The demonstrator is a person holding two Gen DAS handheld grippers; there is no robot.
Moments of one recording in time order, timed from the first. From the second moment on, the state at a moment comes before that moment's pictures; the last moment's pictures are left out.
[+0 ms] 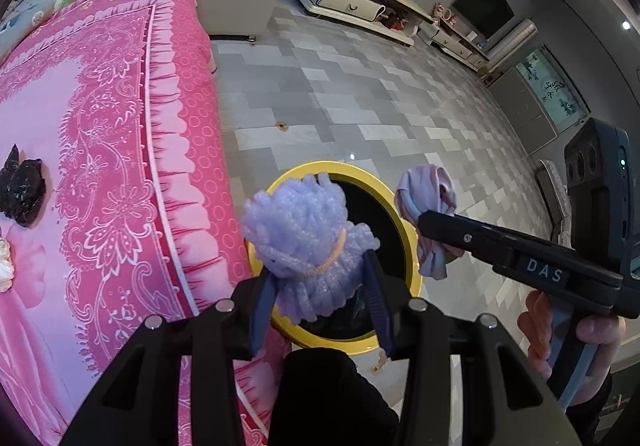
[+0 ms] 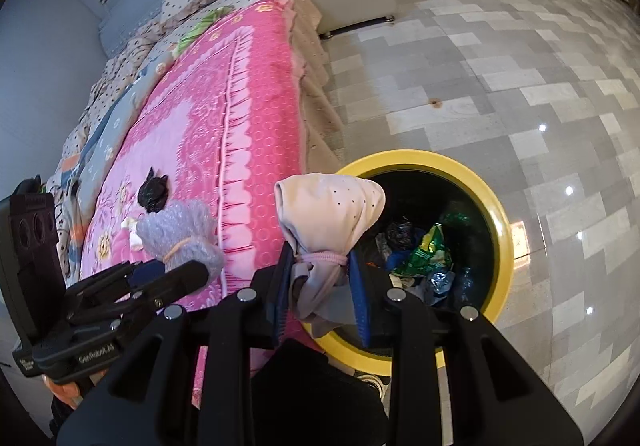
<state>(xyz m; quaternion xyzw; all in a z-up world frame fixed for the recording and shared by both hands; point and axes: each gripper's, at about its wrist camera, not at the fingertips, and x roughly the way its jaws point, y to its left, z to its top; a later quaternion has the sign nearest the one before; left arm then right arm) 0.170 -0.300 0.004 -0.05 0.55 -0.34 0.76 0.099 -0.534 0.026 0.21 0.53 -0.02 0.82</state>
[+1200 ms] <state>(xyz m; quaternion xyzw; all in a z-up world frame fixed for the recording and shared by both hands) 0.192 -0.255 -0.031 -0.07 0.57 -0.28 0.77 0.111 -0.556 0.013 0.21 0.53 -0.05 0.82</state>
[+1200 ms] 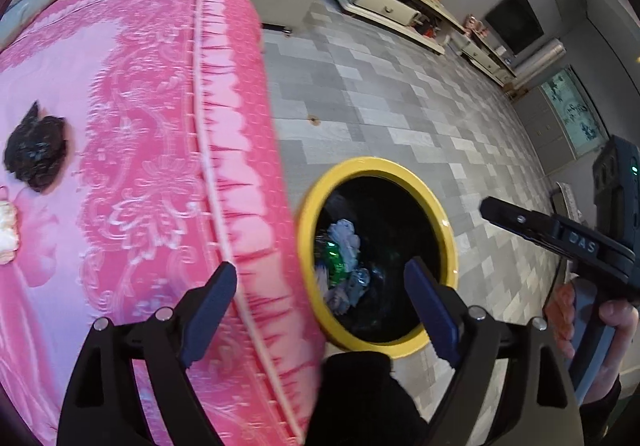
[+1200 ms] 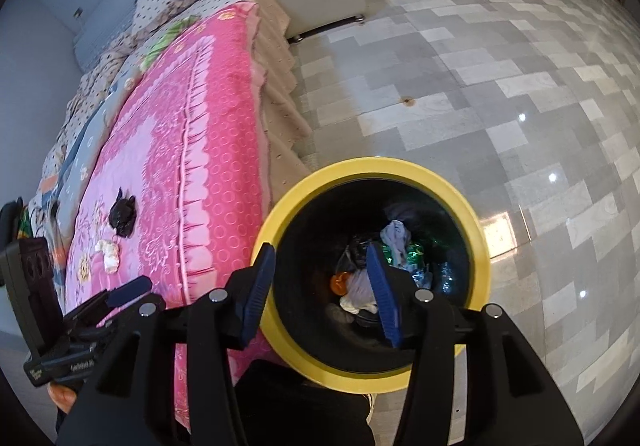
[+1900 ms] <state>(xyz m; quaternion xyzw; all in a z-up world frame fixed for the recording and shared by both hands) 0.274 -0.025 -0.061 -0.16 0.56 -0.07 0.81 0.251 -0.340 0.025 0.09 0.58 0.13 0.80</state>
